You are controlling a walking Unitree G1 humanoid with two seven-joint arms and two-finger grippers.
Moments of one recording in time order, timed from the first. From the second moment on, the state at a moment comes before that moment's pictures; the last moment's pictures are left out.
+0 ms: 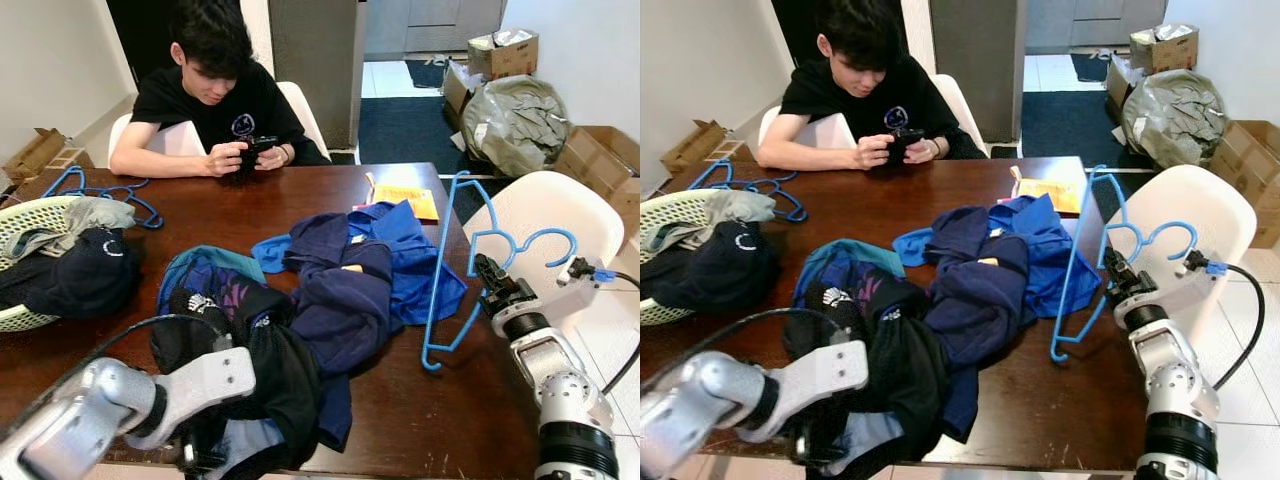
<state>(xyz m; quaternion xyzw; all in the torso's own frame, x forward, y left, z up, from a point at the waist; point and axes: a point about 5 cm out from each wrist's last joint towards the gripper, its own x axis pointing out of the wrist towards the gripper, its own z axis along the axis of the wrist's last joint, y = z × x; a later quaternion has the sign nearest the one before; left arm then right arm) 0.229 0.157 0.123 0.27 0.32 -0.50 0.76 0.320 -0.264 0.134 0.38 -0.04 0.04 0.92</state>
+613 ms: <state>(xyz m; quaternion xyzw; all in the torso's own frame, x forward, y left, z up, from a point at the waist) 0.225 0.158 0.118 0.21 0.36 -0.41 0.81 0.318 -0.267 0.134 0.40 -0.04 0.03 0.92</state>
